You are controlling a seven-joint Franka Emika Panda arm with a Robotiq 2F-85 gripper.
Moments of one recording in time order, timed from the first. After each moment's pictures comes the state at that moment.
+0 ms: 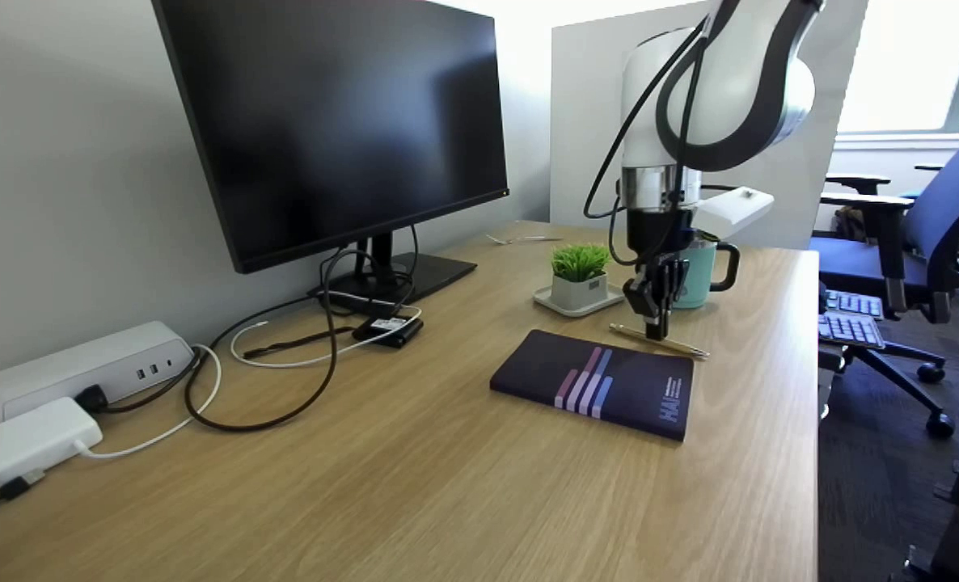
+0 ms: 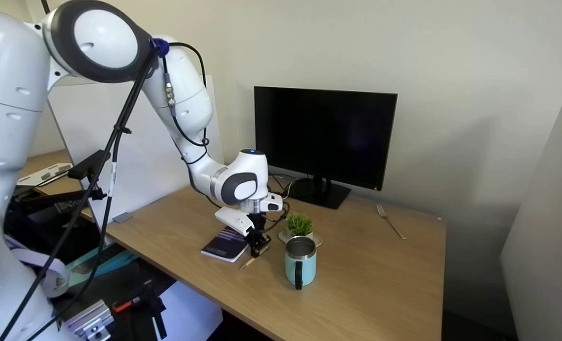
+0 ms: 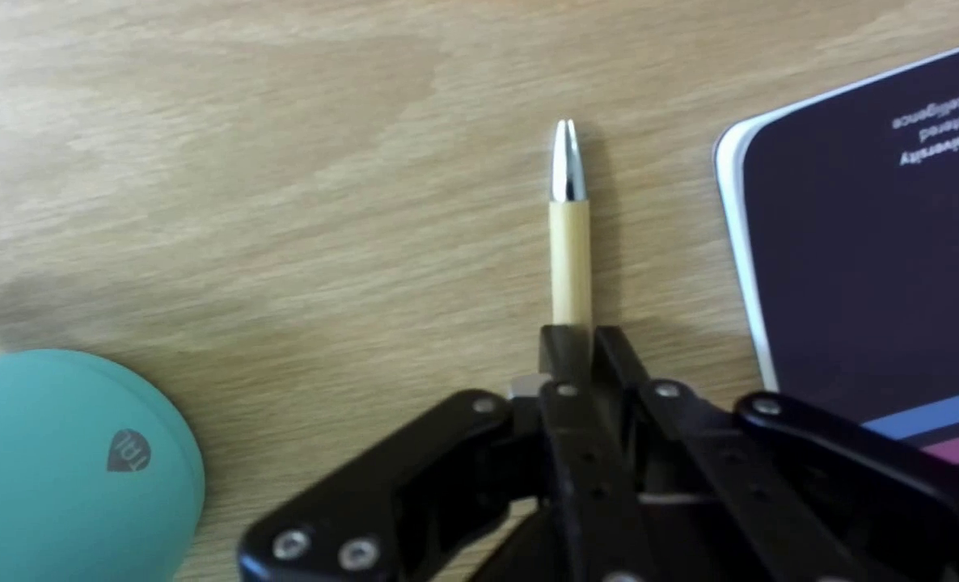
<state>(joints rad) 0.13 0.54 0.04 -2.25 -0.11 2.72 0.03</state>
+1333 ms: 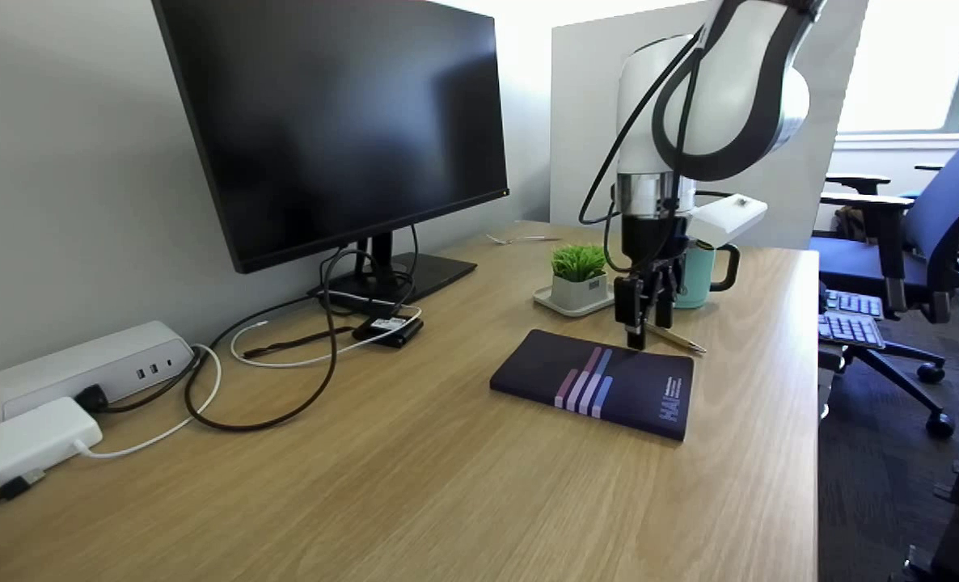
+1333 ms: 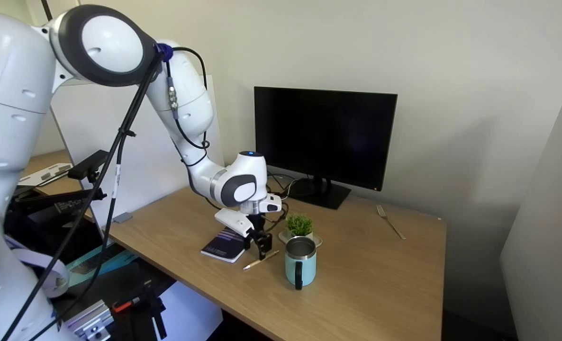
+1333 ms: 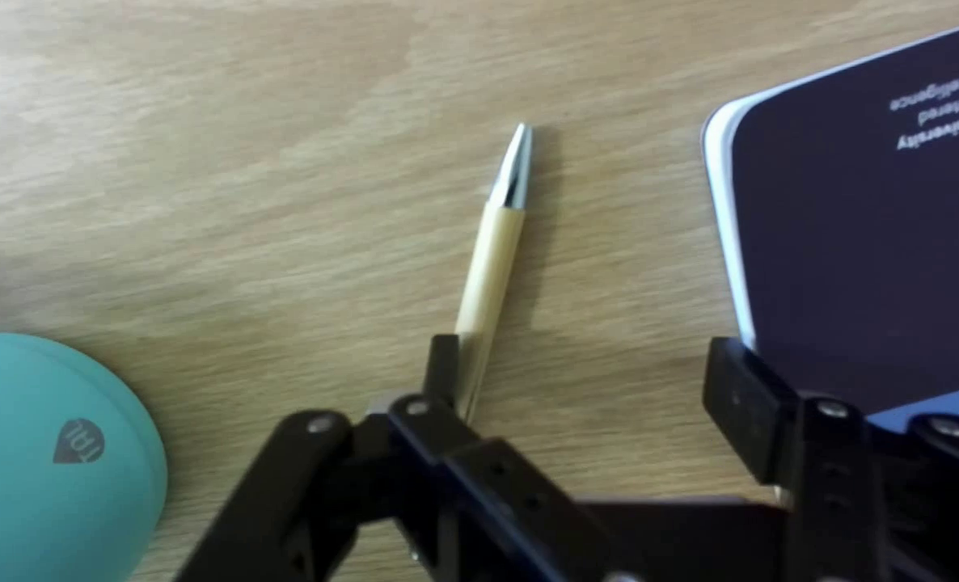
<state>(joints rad) 0.14 0.56 0.04 -2.24 -0.11 2.75 0.03</state>
